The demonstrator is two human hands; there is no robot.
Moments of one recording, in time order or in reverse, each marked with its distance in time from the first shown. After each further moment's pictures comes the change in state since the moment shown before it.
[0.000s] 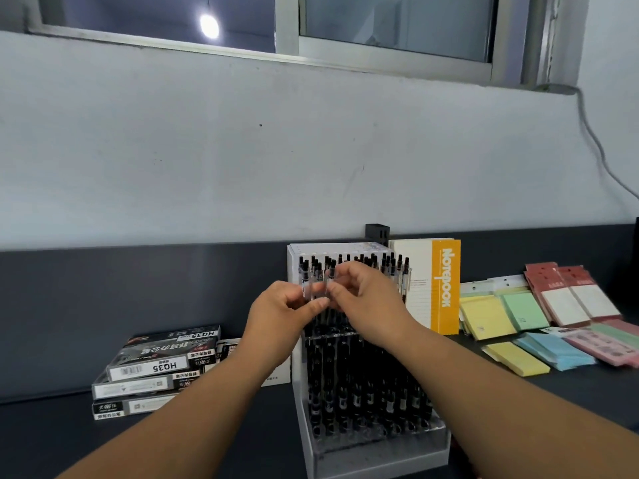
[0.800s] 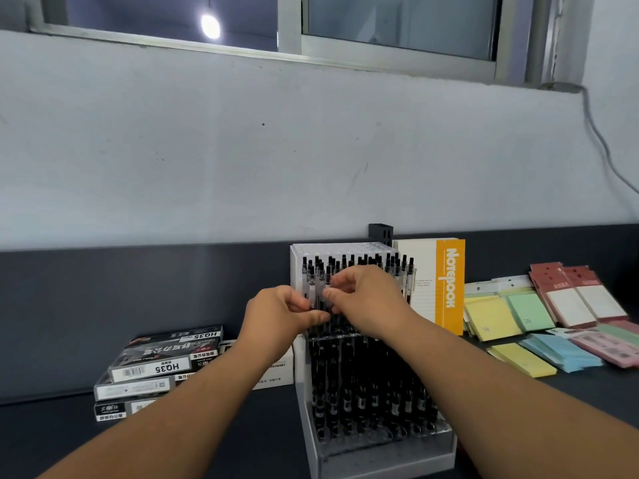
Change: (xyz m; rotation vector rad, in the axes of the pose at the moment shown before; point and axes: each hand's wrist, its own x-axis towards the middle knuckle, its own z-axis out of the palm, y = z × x) left_hand 0.012 -0.010 -0.005 0.183 -0.007 -0.155; right_hand 0.007 -0.012 0.000 -0.207 -0.048 0.089
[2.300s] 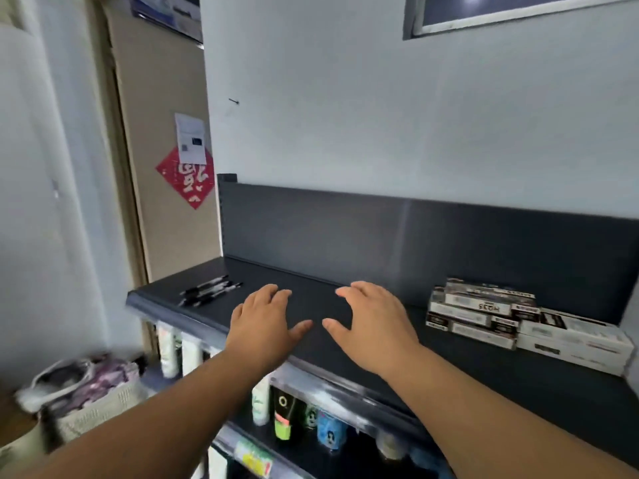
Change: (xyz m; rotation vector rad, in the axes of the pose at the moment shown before) left_hand -0.253 -0.164 -0.359 0.999 0.340 -0.427; right_hand -0.170 -0.286 0.258 -0.150 -0.406 -0.635
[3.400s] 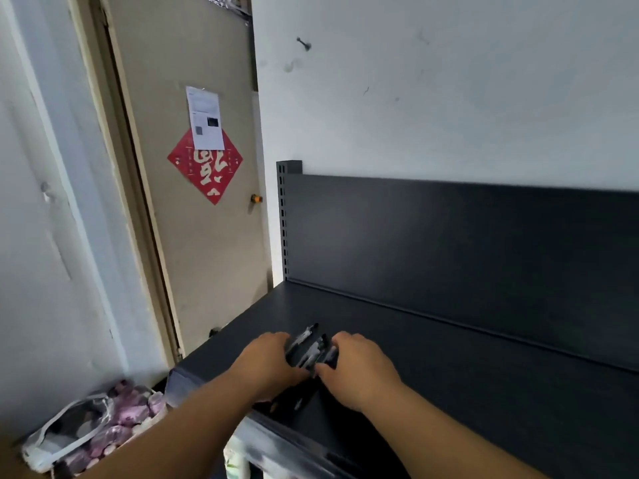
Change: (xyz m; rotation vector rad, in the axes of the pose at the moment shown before) left_hand 0.223 -0.284 0.070 -0.103 -0.477 -0.130; right_hand 0.270 -0.159 0.231 0.188 -0.315 0.267
